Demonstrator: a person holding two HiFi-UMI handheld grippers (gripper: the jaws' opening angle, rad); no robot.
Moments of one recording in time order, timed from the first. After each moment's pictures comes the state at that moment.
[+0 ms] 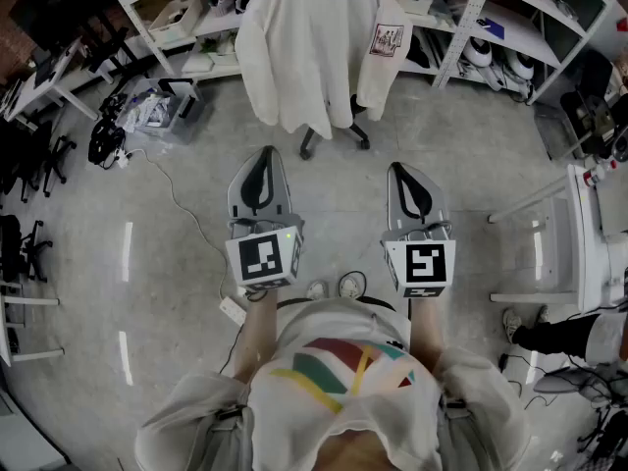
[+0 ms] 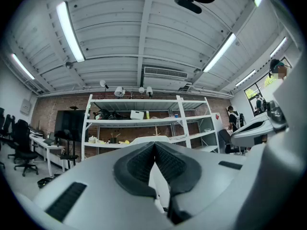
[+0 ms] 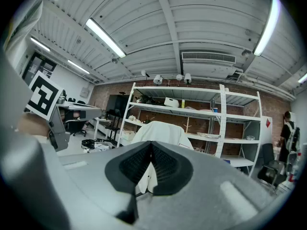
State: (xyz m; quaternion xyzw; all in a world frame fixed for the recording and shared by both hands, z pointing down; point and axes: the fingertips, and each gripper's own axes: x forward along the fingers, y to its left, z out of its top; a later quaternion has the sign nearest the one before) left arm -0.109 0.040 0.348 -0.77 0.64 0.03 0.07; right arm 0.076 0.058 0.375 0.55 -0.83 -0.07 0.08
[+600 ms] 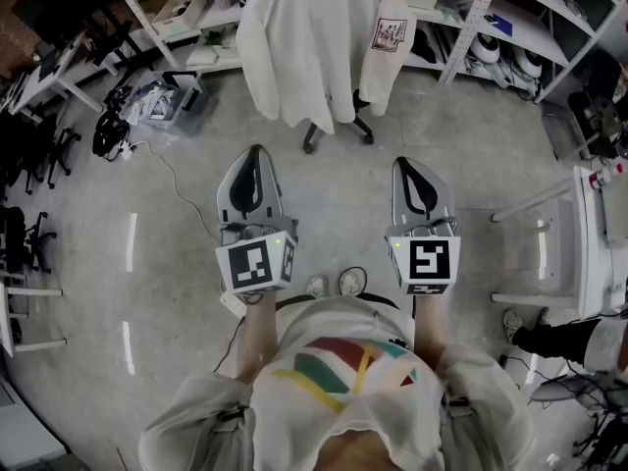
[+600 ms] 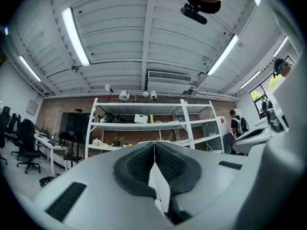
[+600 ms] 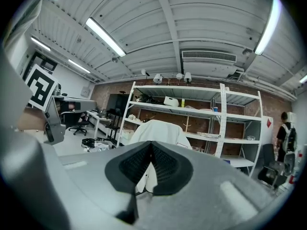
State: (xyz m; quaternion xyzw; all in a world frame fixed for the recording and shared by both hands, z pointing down) left arm -0.109 0.045 0.331 -0.75 0.65 0.06 0.08; right arm 0.096 0.046 0.376 0.55 -0.83 -0.07 0.08
